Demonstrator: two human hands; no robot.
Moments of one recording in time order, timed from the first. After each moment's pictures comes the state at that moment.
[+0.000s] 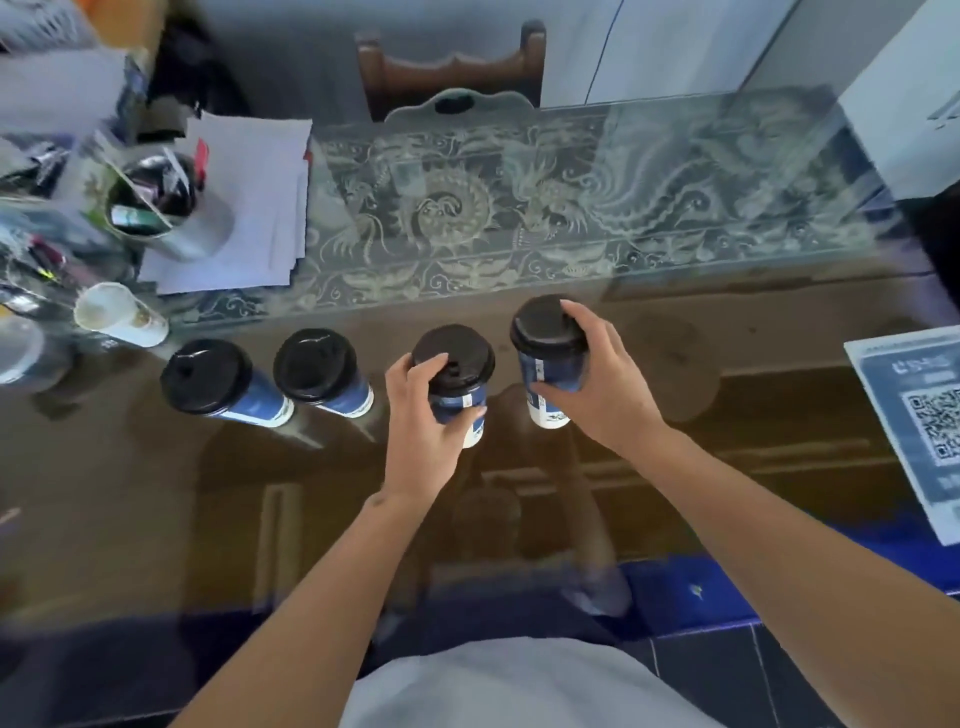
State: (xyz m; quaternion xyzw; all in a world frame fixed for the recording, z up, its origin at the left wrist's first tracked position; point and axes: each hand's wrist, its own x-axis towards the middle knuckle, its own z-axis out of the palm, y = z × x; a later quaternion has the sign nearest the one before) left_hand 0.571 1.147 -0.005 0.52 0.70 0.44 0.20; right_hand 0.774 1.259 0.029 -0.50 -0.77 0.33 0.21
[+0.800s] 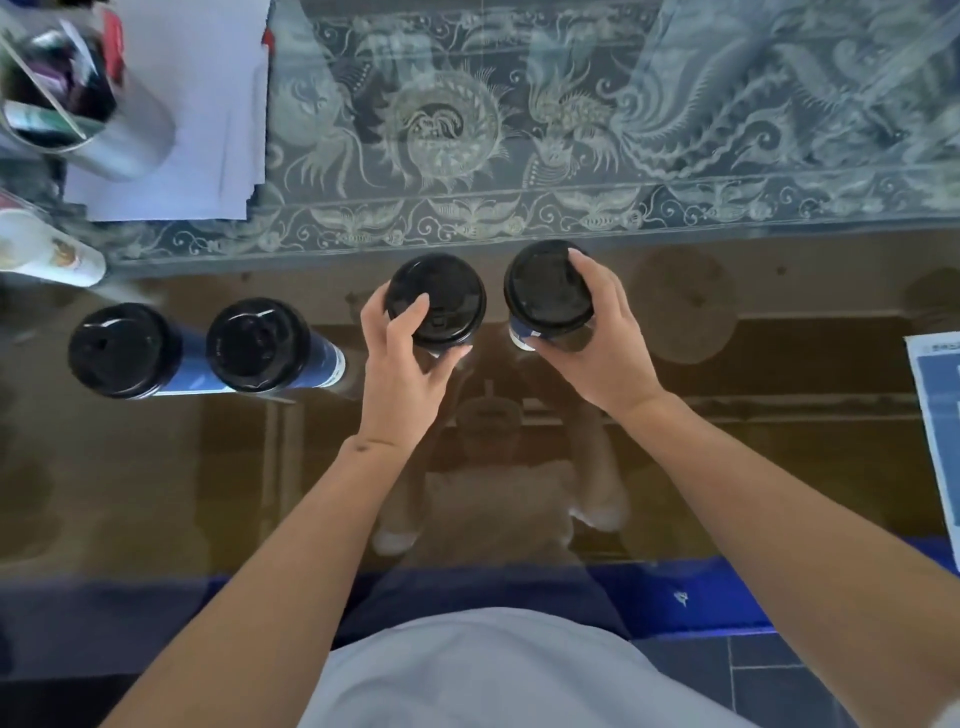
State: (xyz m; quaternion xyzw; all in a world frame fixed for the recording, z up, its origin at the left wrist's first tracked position) left_hand 0.557 1.203 -0.048 0.56 0.71 0.42 0.11; right_hand 0.767 1.319 -0.027 -0.48 -0.77 0.36 0.23
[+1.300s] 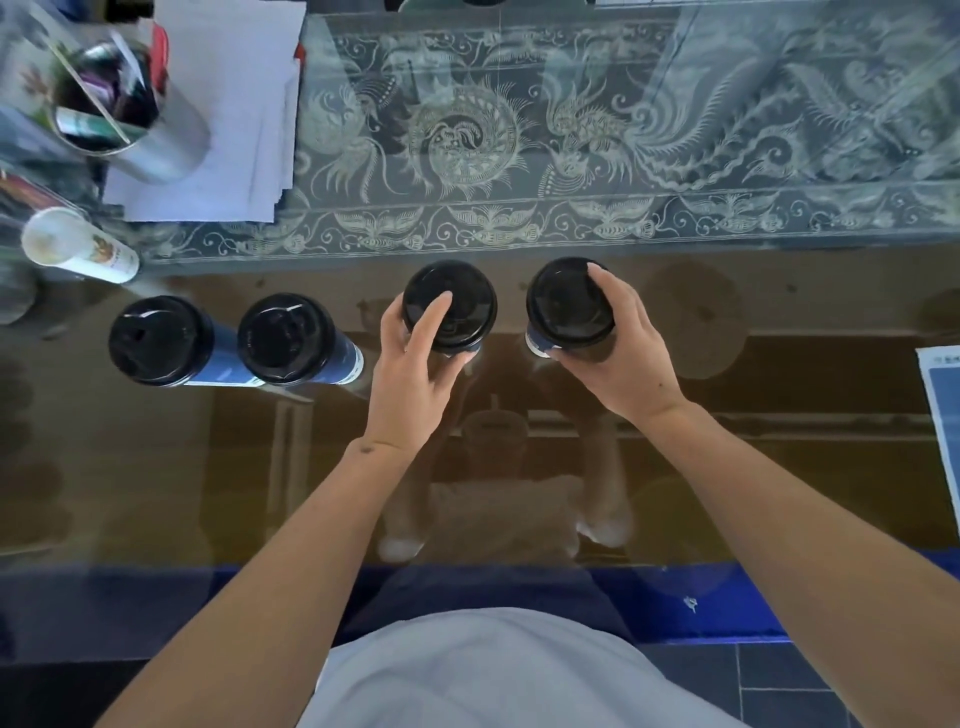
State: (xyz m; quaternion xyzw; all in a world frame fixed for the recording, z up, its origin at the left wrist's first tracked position) left_hand 0.552 1.191 -0.033 0.55 0.74 0.37 0.15; right_hand 0.778 1.314 -0.021 -0.46 -0.79 0.32 0.22
